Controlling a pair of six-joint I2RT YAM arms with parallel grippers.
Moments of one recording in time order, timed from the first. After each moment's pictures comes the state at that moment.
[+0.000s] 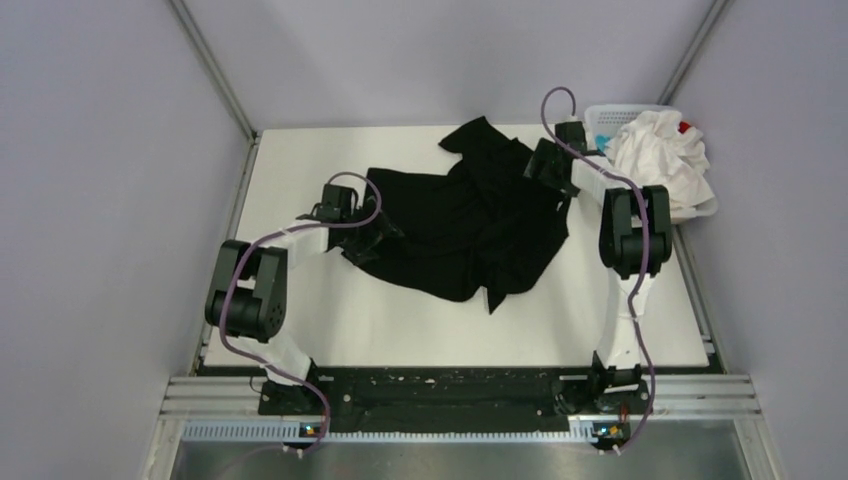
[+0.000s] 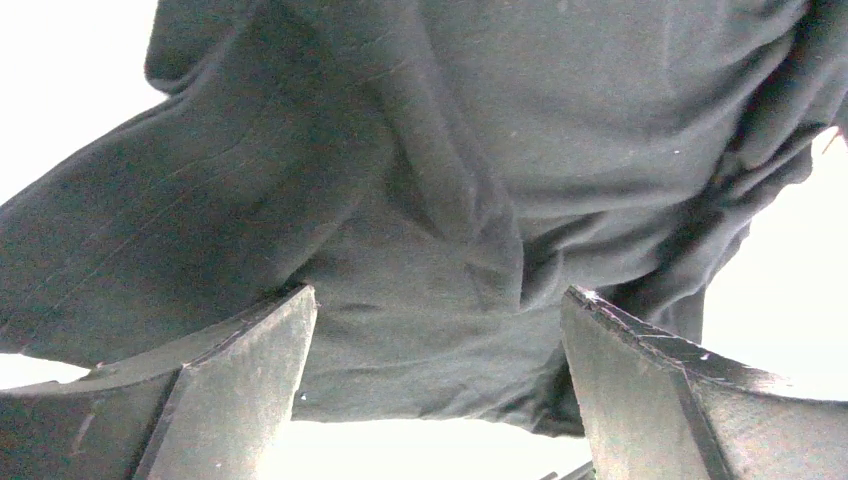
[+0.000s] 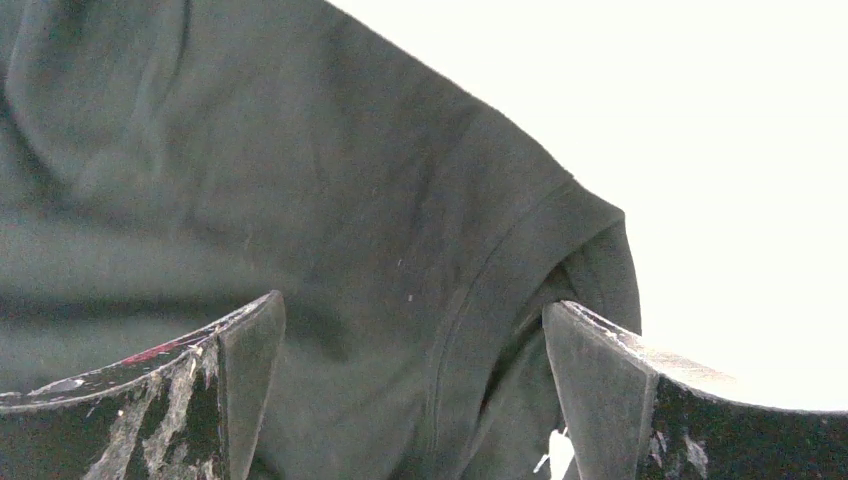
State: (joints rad) left arm -0.20 1.70 0.93 -0.18 0.33 -0.84; right arm 0.11 2.10 1.54 -0.32 0.07 0.49
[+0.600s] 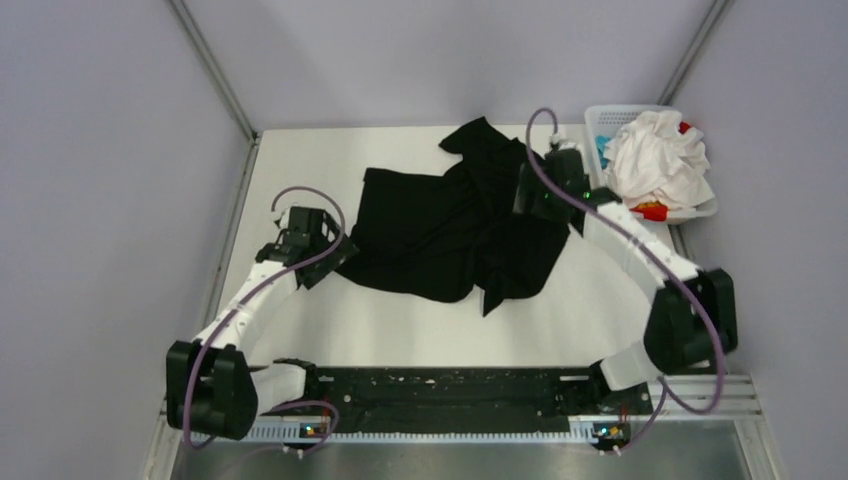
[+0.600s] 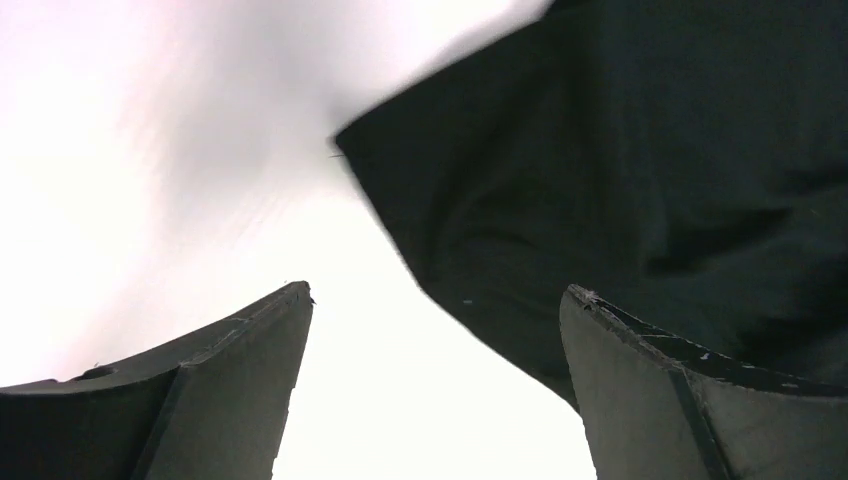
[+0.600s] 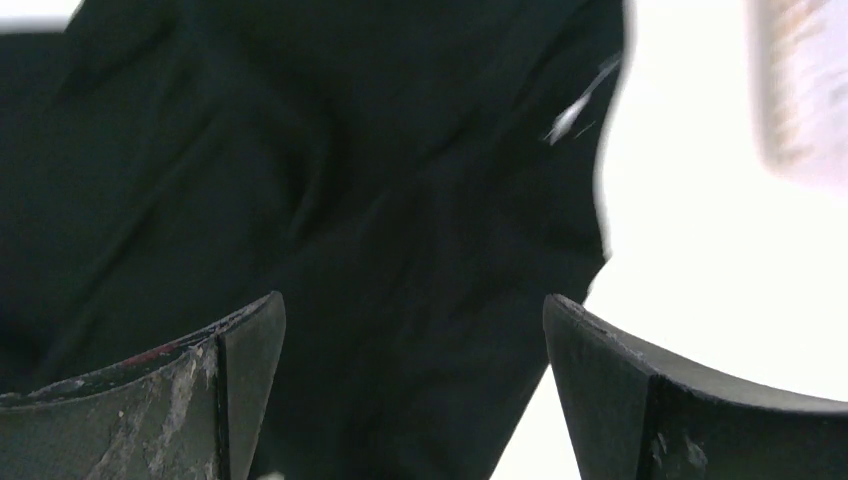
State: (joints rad) left arm -0.17 1.22 0.79 -0.52 -0.09 -0.79; right arm 0.24 1.59 1.25 -0.43 0.20 0.36
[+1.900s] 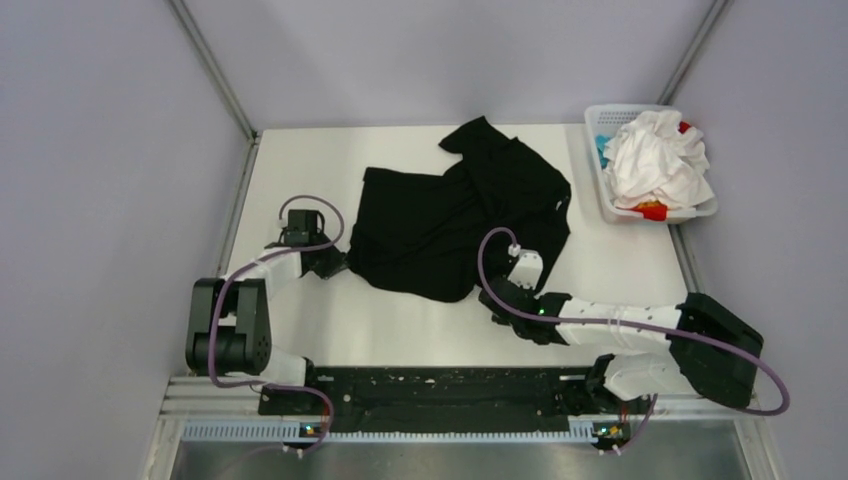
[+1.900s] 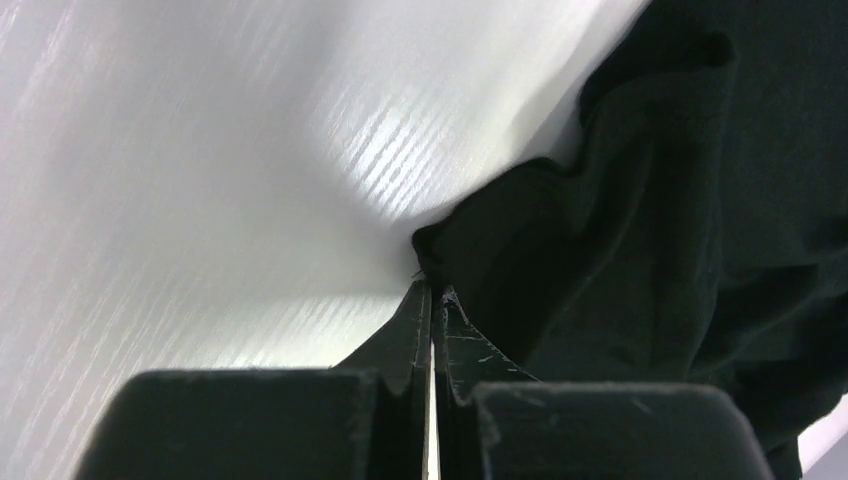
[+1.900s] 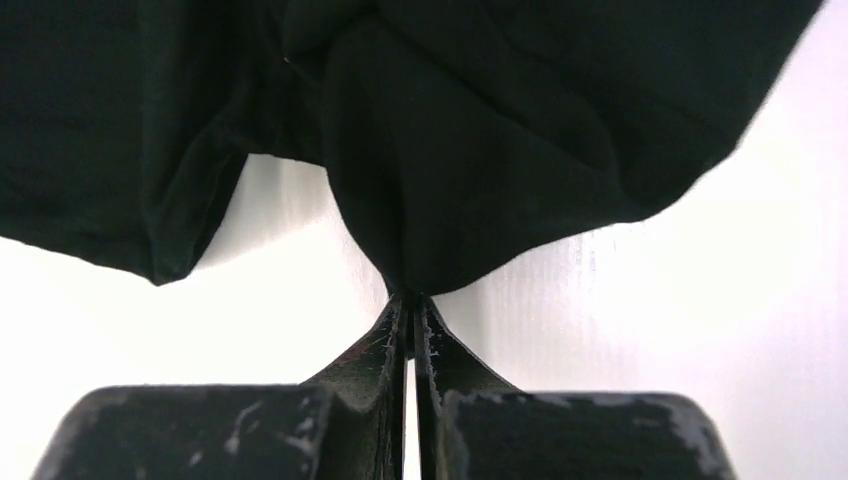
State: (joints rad) left arm -0.03 1.48 0.69 -0.20 0.12 -0.79; right arm 1.03 1.30 0.53 -0.25 0.57 1.02
